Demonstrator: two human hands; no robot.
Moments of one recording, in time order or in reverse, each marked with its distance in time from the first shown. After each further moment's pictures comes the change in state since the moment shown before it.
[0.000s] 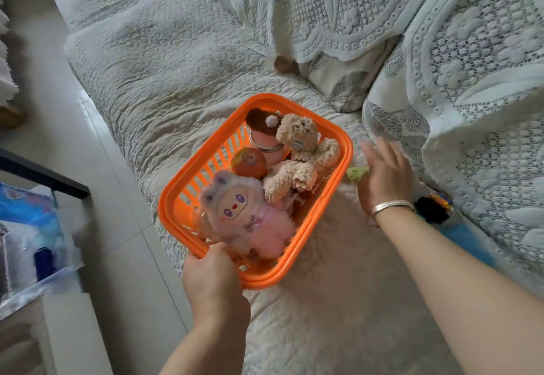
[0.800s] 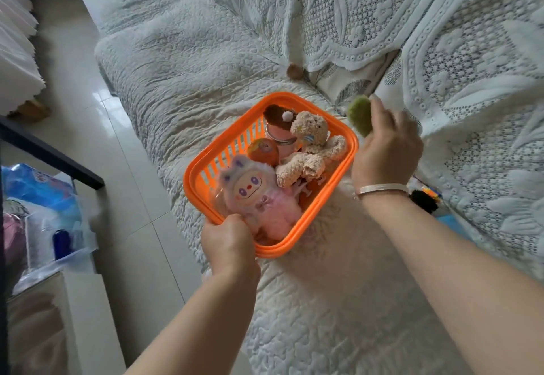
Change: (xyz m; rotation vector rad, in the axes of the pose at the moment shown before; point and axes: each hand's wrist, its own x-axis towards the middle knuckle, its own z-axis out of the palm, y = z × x) left_hand -0.026 0.019 -0.016 -0.010 -0.039 0.024; right_hand -0.032 -0.082 -0.067 0.026 0.542 -0.074
